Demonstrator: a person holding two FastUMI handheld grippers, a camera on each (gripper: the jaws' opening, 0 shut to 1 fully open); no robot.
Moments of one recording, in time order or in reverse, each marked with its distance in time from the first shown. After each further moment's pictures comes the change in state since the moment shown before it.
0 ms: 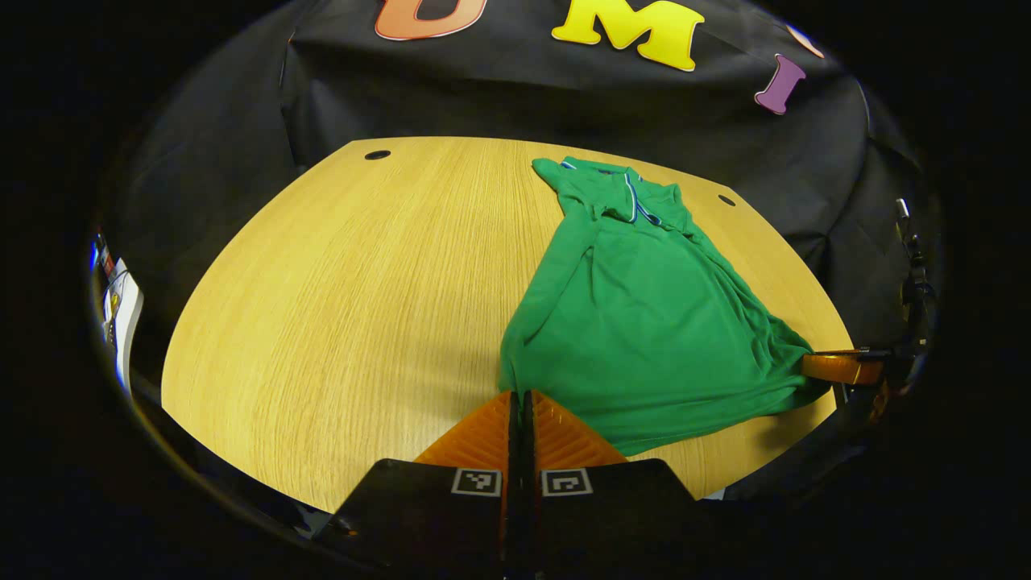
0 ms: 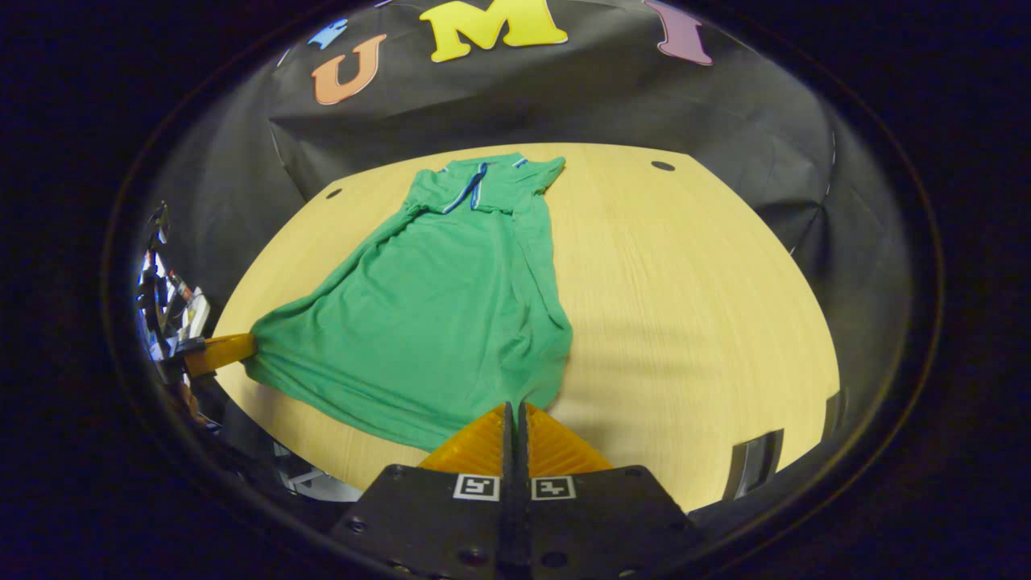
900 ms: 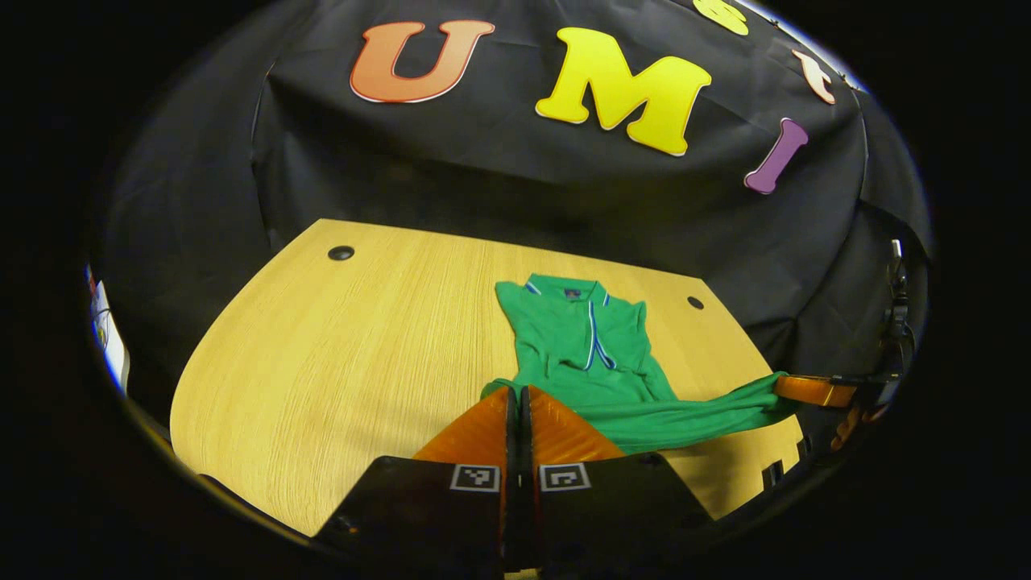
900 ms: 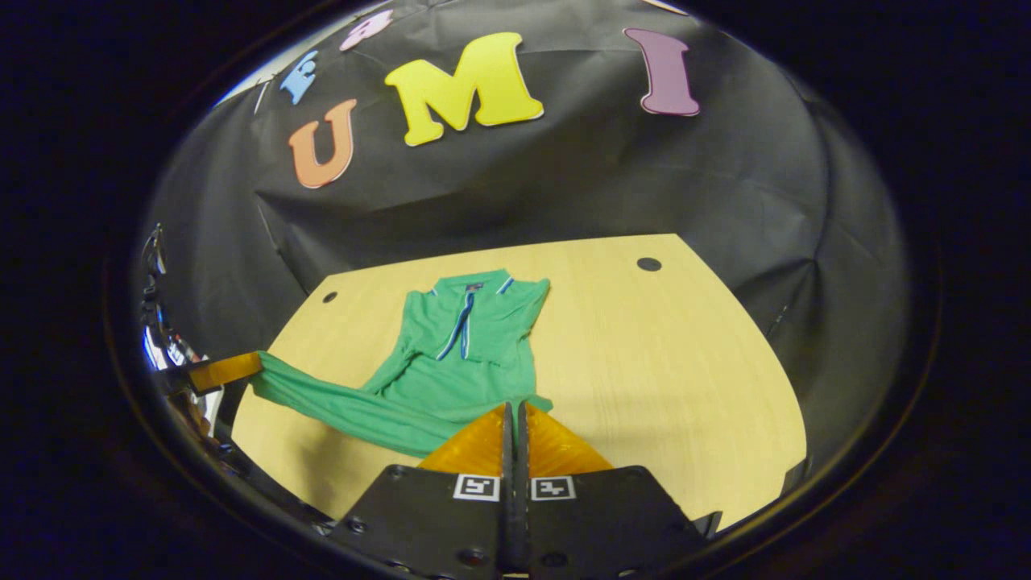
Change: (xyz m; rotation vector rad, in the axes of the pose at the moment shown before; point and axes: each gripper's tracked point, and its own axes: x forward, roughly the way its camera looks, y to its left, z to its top) left arm 0.009 -0.036 0.192 -0.055 -0.247 -0.078; right arm -0.034 -0.009 0.182 0.107 -0.243 0.036
